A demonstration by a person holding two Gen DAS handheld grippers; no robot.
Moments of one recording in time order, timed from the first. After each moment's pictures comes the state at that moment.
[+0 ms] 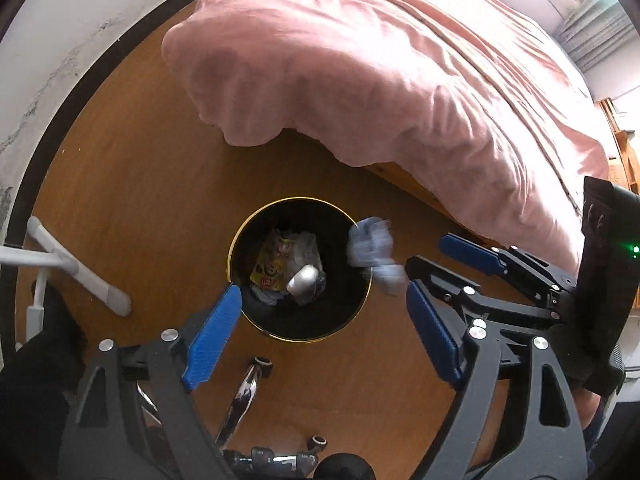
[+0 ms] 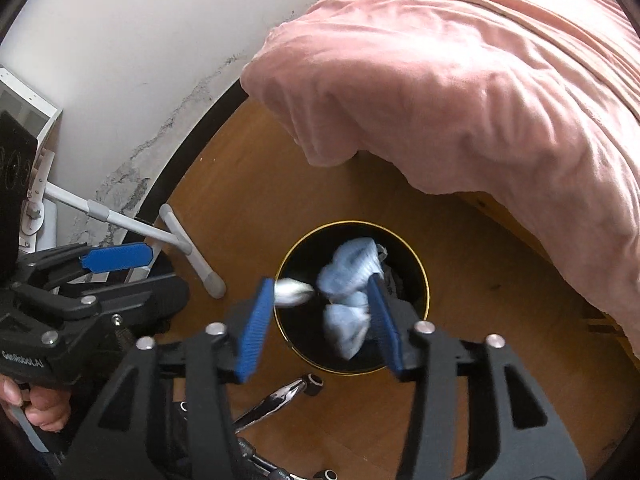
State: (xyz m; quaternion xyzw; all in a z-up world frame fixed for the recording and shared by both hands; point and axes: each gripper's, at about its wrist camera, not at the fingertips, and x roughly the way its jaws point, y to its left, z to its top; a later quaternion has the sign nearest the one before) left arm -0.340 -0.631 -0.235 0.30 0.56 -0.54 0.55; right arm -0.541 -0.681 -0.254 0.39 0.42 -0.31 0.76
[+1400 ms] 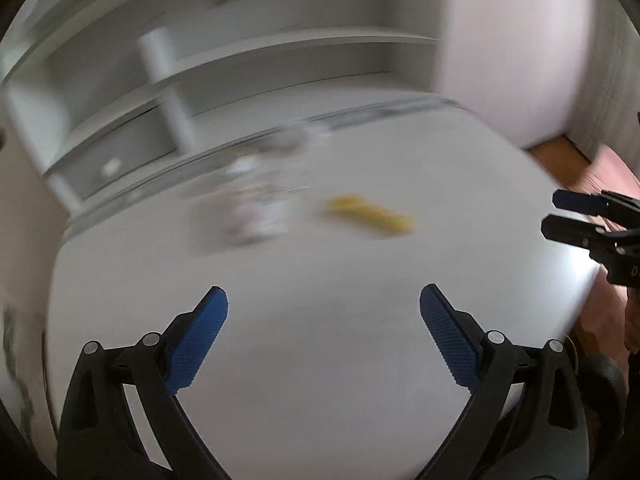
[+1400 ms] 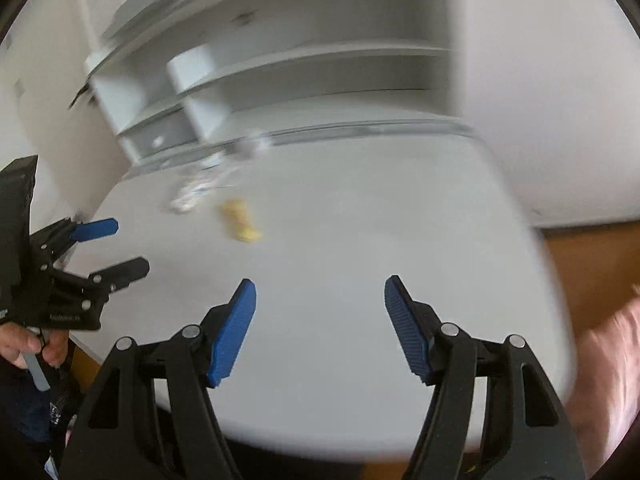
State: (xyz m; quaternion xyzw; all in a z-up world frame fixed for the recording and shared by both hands) left arm 0.011 -0.121 -0.017 0.13 0.40 -0.21 0.88; right arm -0.059 -0.344 -0.025 0.06 0.40 0.04 0.91
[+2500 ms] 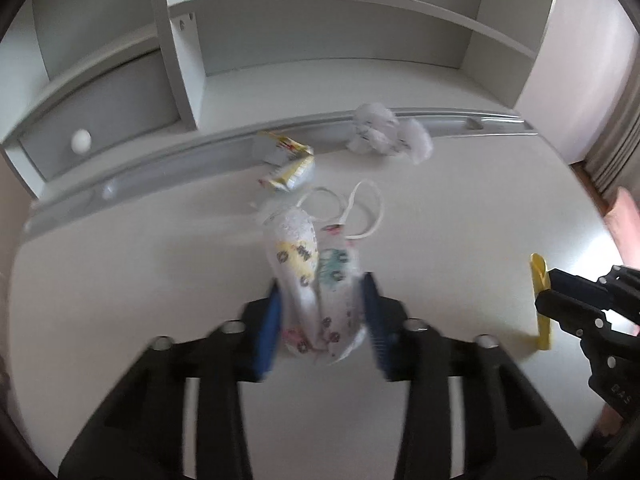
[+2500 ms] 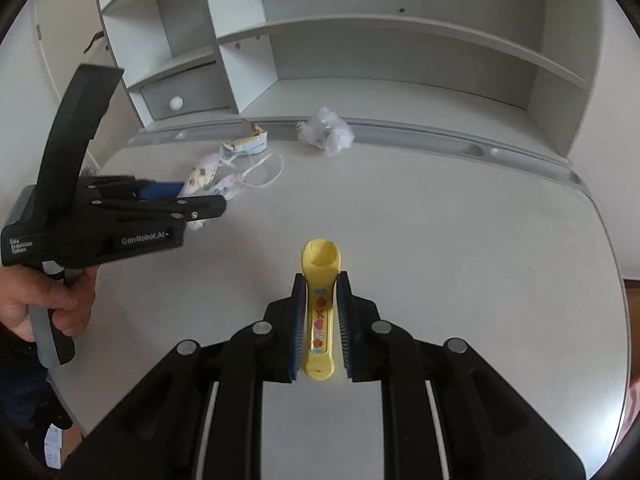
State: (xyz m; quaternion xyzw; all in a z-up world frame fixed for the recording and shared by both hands) left arm 0.136 -0.116 -0.065 0.07 0.46 -0.20 0.86; right arm 0.018 -0.299 -0.051 0.02 0.42 0.06 0.91
